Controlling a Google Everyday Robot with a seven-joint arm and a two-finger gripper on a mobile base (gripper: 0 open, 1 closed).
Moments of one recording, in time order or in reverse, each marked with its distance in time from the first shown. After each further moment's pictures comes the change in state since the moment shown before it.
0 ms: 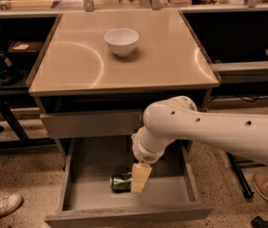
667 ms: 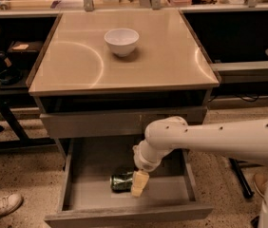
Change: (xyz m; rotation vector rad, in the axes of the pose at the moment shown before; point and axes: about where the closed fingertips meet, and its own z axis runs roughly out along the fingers) arm 0.036 -0.018 0.099 -0.043 -0.042 0.050
